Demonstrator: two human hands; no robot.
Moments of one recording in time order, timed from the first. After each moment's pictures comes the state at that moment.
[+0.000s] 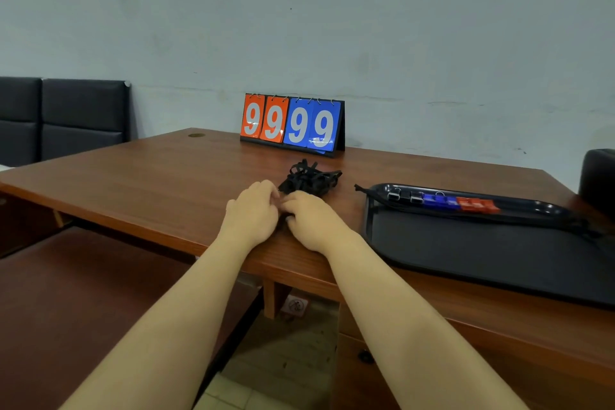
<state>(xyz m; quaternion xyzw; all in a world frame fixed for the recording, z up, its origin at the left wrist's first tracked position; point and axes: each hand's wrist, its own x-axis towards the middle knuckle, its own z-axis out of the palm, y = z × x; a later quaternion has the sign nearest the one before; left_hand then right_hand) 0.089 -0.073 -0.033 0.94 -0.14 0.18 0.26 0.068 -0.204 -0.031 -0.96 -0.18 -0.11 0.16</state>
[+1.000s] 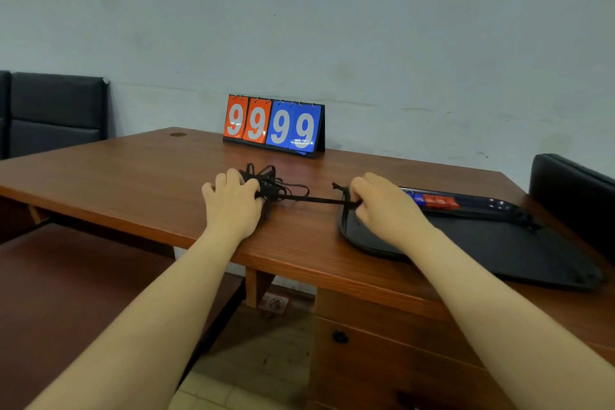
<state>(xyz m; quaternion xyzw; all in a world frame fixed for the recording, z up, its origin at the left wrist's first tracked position) 0.085 -0.077 -0.034 0.95 -0.09 0.30 0.07 -0.009 -0.312 0.008 -0.96 -0.11 -0.23 0.04</state>
